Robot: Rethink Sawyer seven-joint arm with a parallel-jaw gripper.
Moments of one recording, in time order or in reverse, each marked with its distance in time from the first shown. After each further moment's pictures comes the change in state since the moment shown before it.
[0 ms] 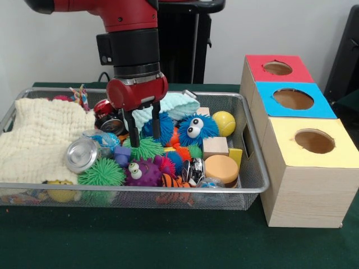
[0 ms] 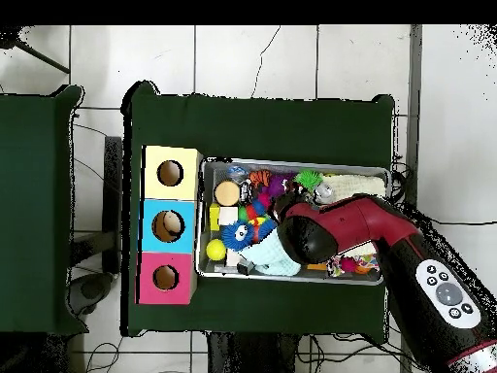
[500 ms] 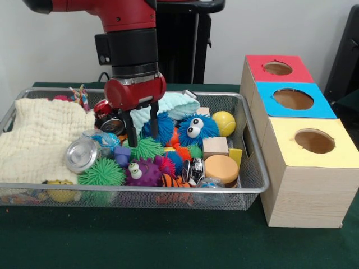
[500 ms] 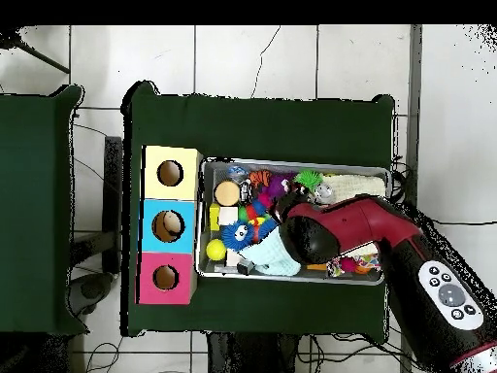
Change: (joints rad) arm -0.009 0.000 0.000 0.000 0.000 0.000 0.000
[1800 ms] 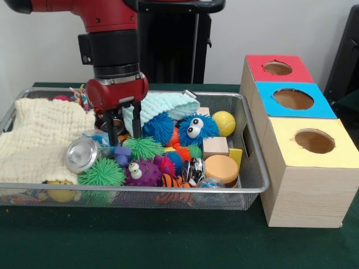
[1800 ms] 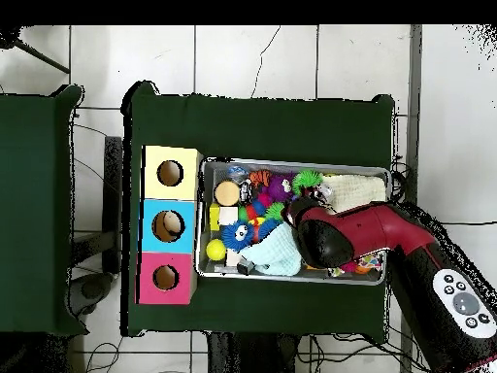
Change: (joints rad) arm -0.037 0.008 -0.014 0.001 -0.018 0.001 0.000
